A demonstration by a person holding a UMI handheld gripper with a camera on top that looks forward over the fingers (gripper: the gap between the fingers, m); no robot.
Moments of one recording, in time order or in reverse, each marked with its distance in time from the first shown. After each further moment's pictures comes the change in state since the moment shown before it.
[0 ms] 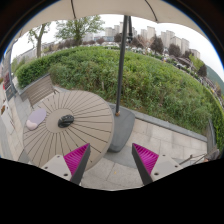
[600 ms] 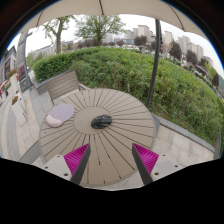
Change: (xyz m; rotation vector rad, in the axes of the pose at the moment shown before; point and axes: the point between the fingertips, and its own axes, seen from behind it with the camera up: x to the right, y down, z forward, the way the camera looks) arm -0.208 0.007 0.033 0.031 -0.187 -0.098
